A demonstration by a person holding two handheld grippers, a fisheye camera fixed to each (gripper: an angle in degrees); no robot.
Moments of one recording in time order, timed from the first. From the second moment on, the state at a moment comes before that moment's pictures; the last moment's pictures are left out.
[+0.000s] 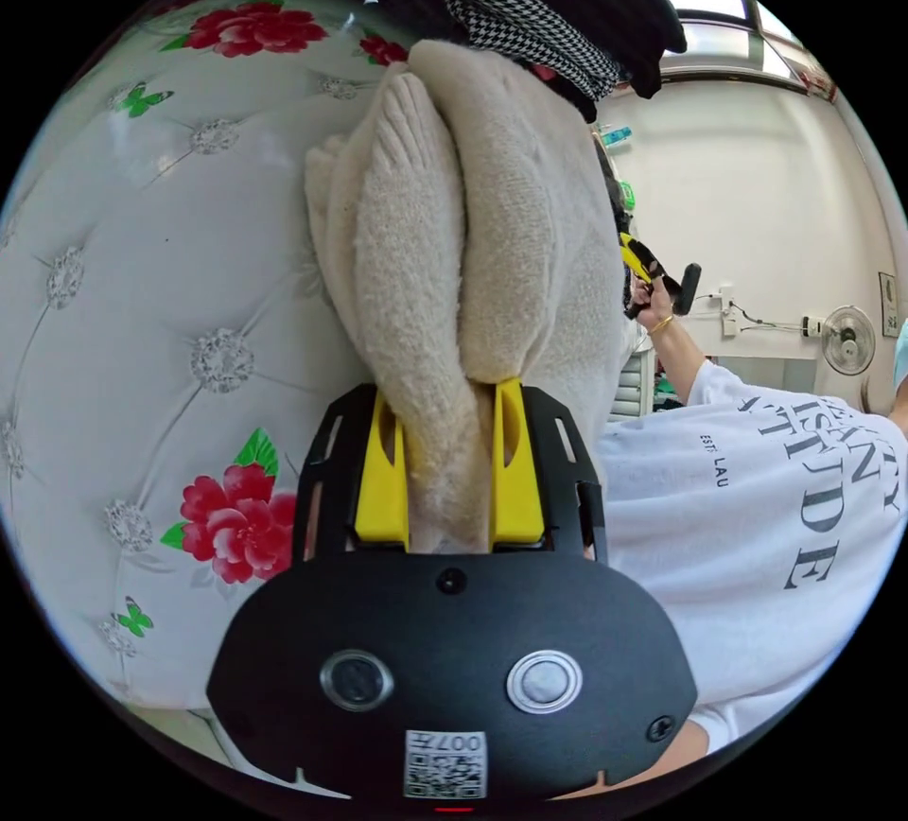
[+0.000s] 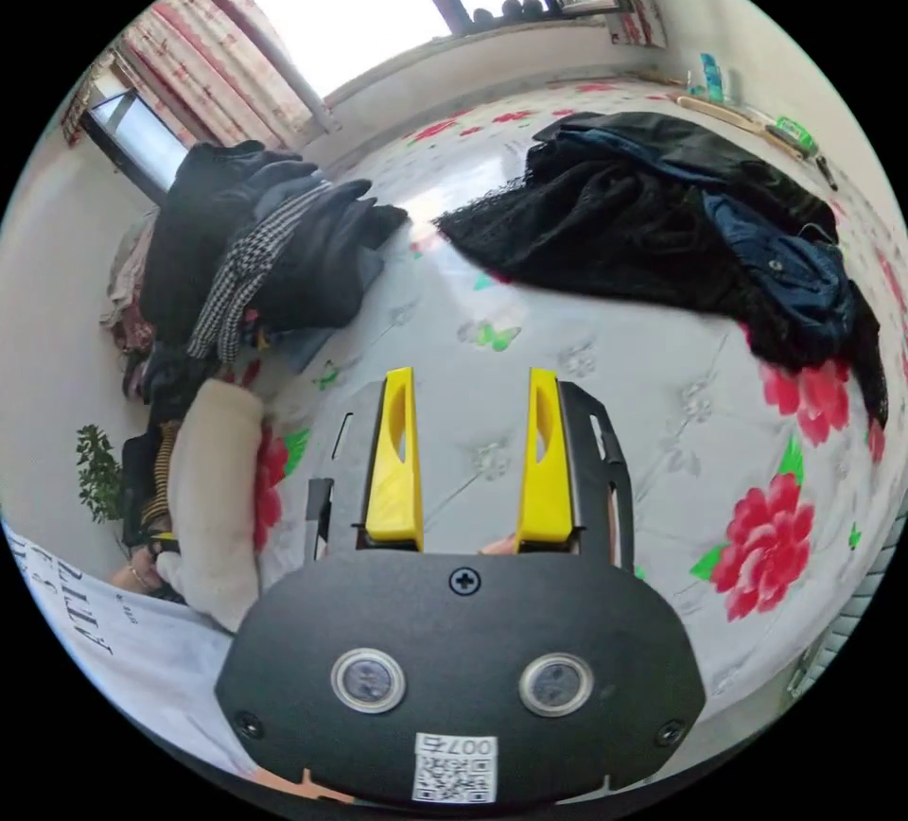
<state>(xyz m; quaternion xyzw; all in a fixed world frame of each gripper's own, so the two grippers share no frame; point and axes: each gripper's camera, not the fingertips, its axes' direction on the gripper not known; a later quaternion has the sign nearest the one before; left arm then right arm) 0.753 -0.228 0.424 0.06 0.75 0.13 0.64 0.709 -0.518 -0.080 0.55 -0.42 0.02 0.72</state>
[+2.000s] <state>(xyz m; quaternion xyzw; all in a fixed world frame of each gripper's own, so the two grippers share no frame) 1.027 -0.321 0.200 0.13 0.73 0.19 0.64 0.825 -0.575 -0.193 0.49 -0.49 -0.24 0.68</state>
